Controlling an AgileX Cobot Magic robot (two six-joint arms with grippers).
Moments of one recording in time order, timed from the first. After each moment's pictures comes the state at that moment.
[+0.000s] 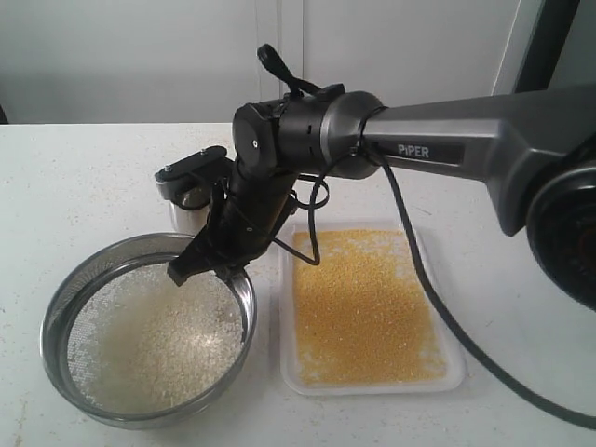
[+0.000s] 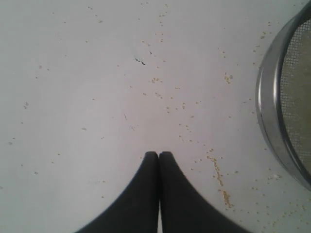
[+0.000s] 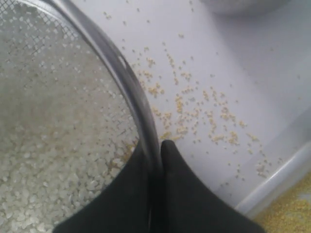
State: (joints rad) left arm 0.03 0.89 -0.60 -0.05 0.78 0.13; right arm 0.74 2.16 -1.68 0.19 0.78 -0.18
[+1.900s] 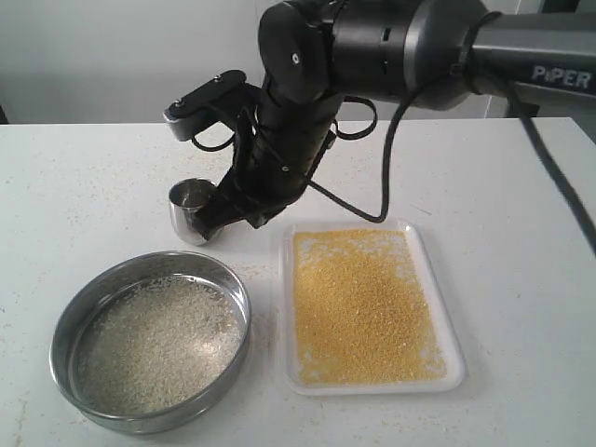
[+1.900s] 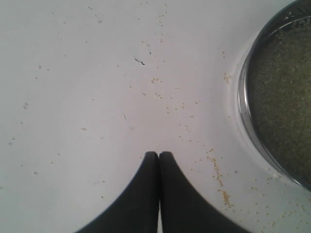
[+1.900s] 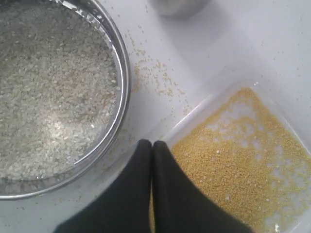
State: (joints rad) left arm 0.03 0.89 -0.60 -0.05 0.78 0.13; right arm 0.74 1.90 -1.62 0.01 0.92 -0.13
